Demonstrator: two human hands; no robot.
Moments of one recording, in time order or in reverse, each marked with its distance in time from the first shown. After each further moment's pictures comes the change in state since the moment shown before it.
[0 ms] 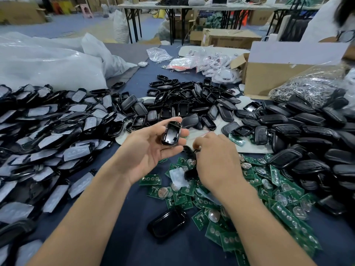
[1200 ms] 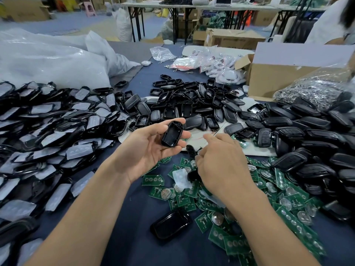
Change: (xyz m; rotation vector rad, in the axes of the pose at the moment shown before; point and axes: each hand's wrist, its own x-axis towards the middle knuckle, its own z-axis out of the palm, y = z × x) left_hand 0.001 0.004 -0.010 0.006 -0.076 0.006; right_hand -0.009 -0.001 0.000 0.043 0.034 -0.020
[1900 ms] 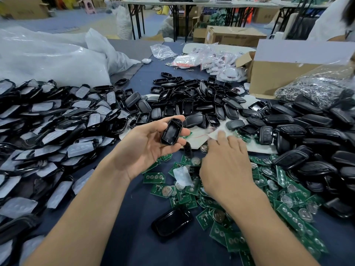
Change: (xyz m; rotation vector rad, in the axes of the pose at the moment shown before) left_hand -0.001 0.002 -0.004 0.042 -0.006 -0.008; right_hand -0.005 -0.001 -0.001 -0.209 -0.133 0.104
